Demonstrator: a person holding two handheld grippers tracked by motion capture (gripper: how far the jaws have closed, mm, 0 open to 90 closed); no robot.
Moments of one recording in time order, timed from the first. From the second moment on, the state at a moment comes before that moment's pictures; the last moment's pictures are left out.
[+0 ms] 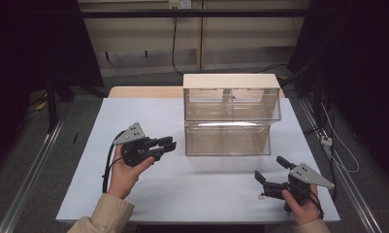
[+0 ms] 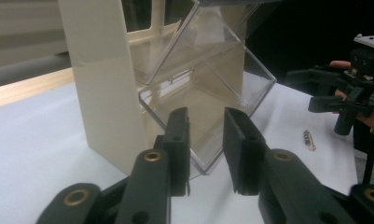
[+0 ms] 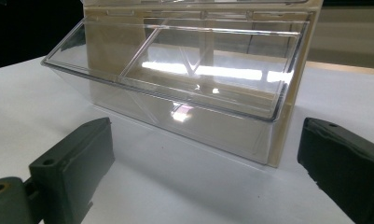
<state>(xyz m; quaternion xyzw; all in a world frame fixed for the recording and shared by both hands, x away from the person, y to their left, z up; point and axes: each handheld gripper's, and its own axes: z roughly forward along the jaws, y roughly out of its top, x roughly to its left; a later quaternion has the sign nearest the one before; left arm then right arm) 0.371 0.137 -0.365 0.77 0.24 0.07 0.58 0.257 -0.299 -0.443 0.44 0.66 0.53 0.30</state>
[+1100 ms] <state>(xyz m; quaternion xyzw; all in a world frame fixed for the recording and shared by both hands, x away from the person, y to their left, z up) 0.387 0.094 -0.330 0.80 0.21 0.05 0.56 0.257 -0.300 -0.444 0.44 0.66 0.53 0.29</state>
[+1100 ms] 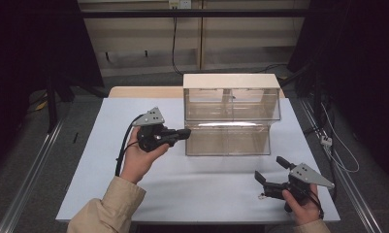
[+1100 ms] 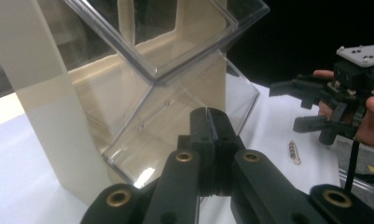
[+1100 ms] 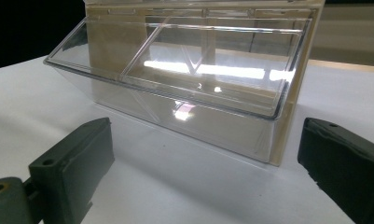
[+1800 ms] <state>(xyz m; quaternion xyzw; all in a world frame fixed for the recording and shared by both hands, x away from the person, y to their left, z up) 0.403 0.085 -0.329 0.80 0.23 0.07 0.56 0.257 -0.300 -0.444 0.44 0.66 0.53 0.29</state>
